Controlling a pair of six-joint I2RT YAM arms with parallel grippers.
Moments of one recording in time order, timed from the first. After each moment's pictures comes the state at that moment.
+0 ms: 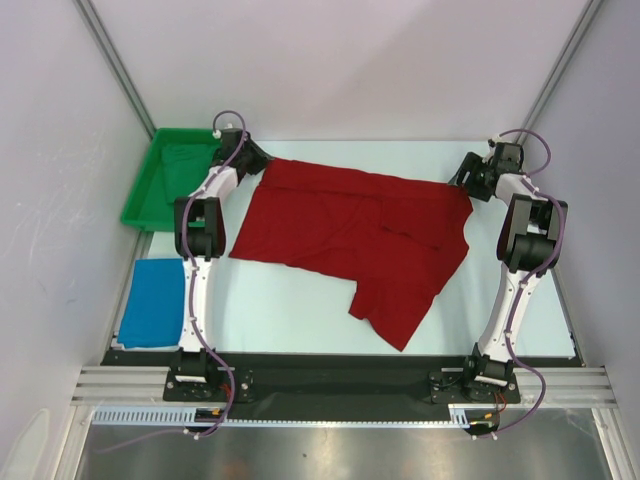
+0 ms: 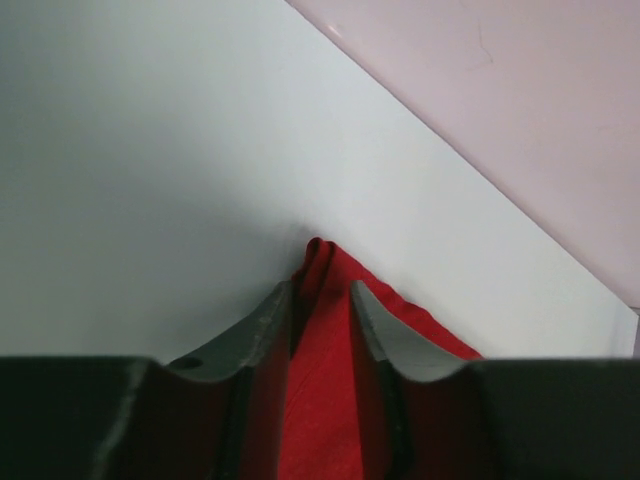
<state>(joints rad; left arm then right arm) -0.04 2.67 2.24 -0.13 0.21 -0.80 -0.21 2.27 1.70 -0.21 -0.31 0.28</state>
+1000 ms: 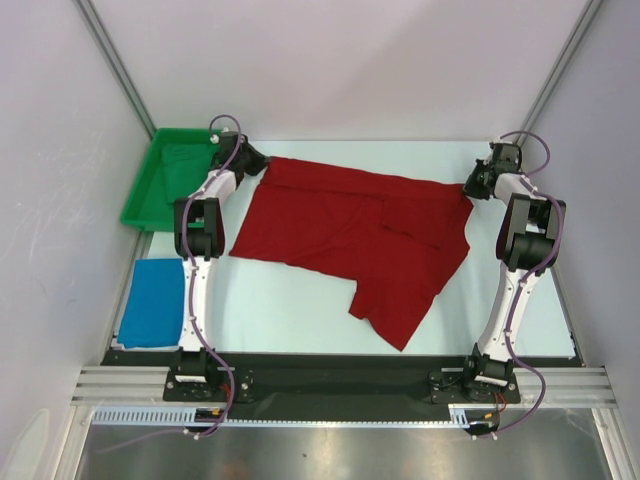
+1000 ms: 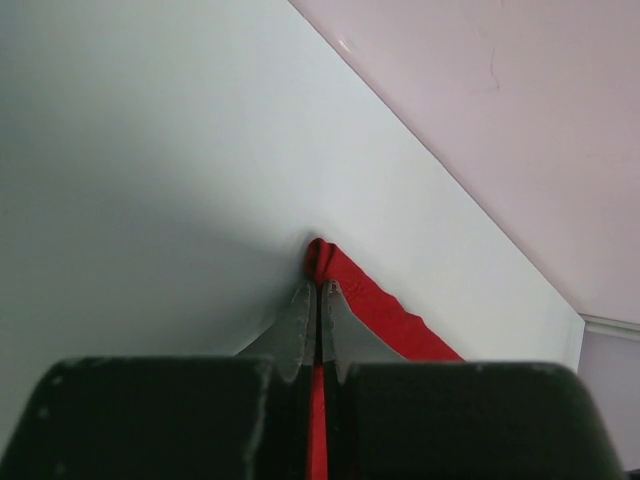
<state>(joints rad) -0.03 2.70 2.23 -0.05 0.25 -0.89 -0.21 2.29 1.72 -0.24 -0.22 0.29</state>
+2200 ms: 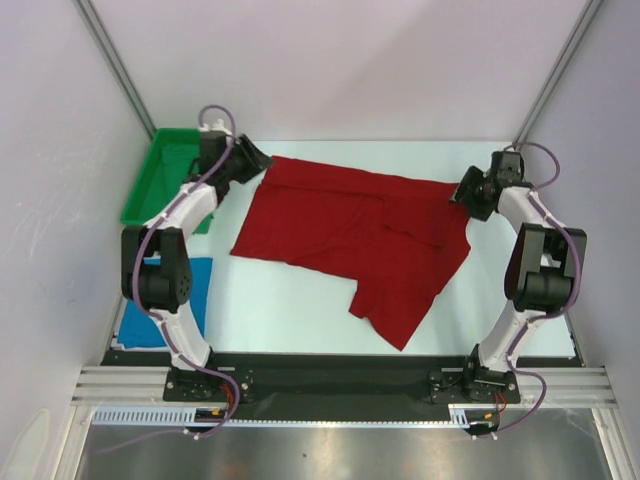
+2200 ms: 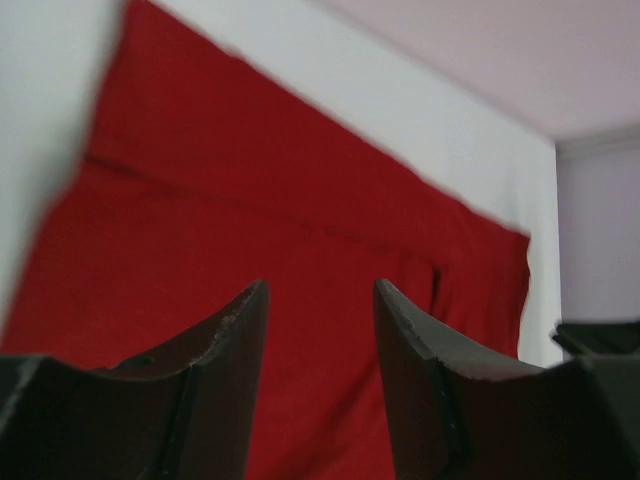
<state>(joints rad) -0.09 1.85 1.43 -0.04 0.27 -0.66 -0.16 1.86 1.38 -0.39 -0.17 0.42</state>
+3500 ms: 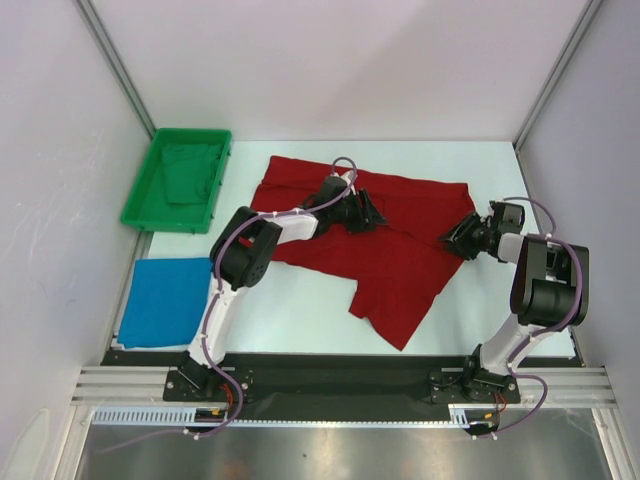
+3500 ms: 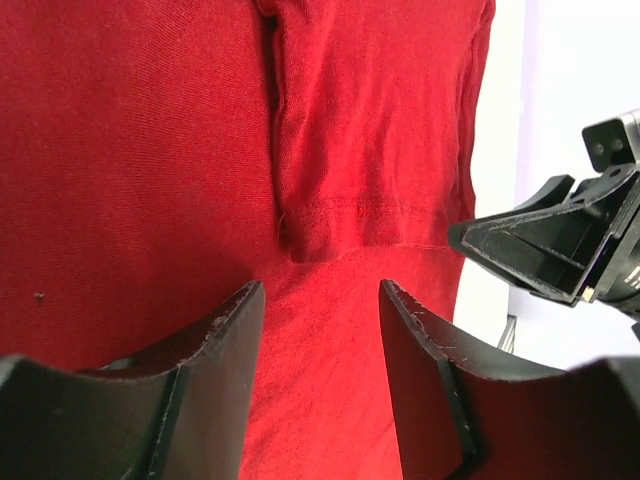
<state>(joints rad) -0.61 2.34 1.57 0.23 0.44 -0.90 -0.23 1.72 0.83 0.01 -0.50 0.59</state>
